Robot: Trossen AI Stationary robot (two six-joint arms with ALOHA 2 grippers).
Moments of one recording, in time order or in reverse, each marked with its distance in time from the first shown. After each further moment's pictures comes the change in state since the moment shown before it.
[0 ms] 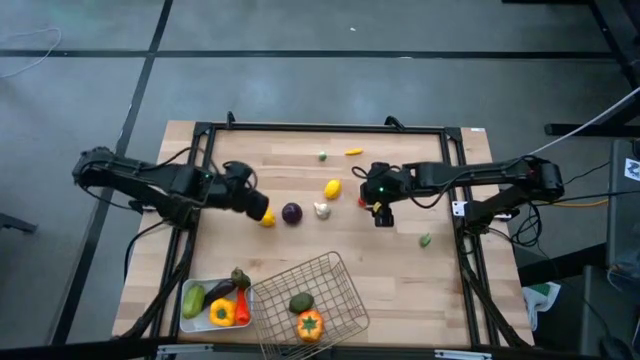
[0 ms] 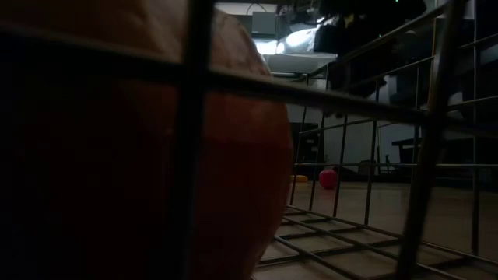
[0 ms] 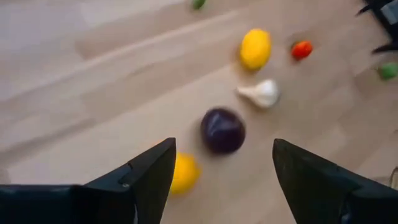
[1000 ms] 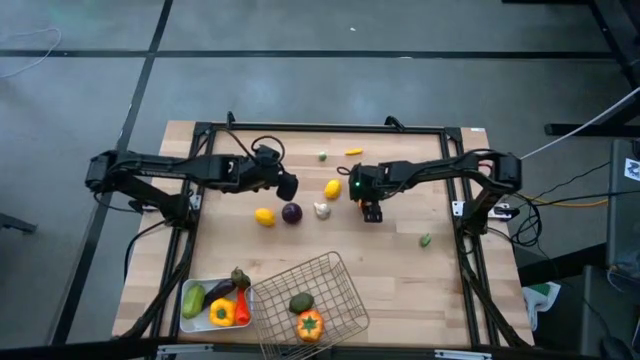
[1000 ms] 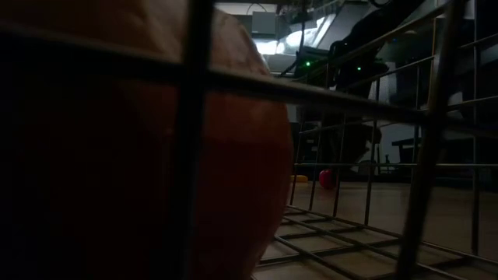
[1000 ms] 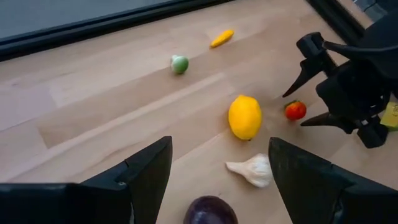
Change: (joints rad) left arm 0.243 0.189 0.000 0.384 0.008 0.323; right arm -0.151 0.318 -0.037 0.134 -0.078 -0.057
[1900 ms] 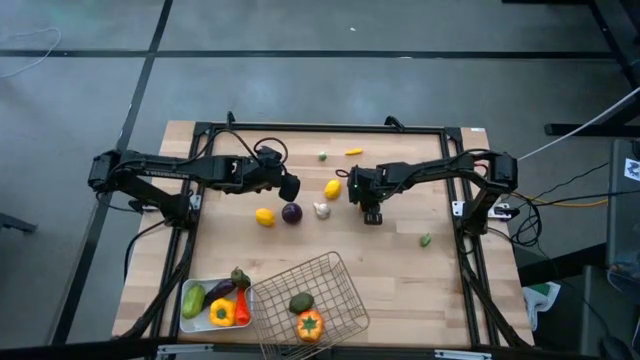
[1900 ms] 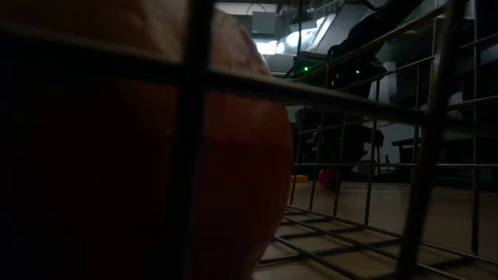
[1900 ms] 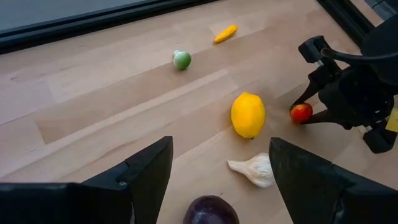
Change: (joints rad) left arm 0.000 0.024 0.000 0.005 0.000 -0.018; right arm 0.001 0.028 0.007 -0.008 -0.026 0.000
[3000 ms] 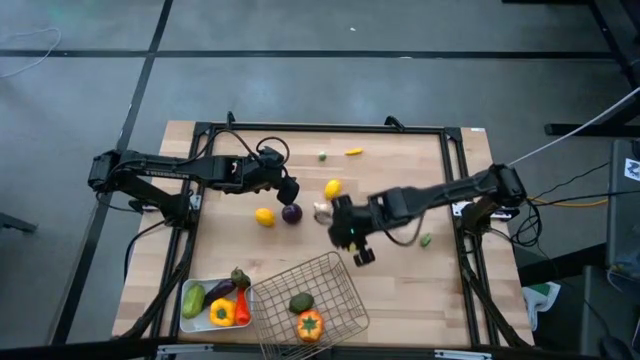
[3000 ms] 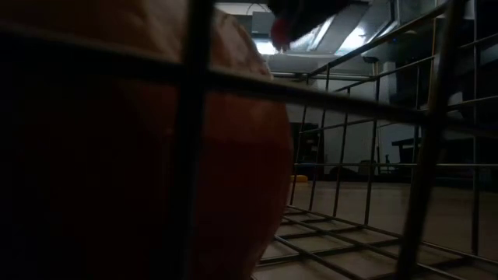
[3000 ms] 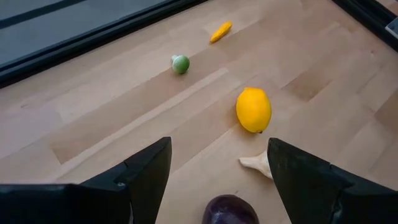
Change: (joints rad) left arm 0.000 0.000 0.000 -0.006 -0.002 0.145; right arm 0.456 -0.007 0.572 -0.288 0.043 0.016
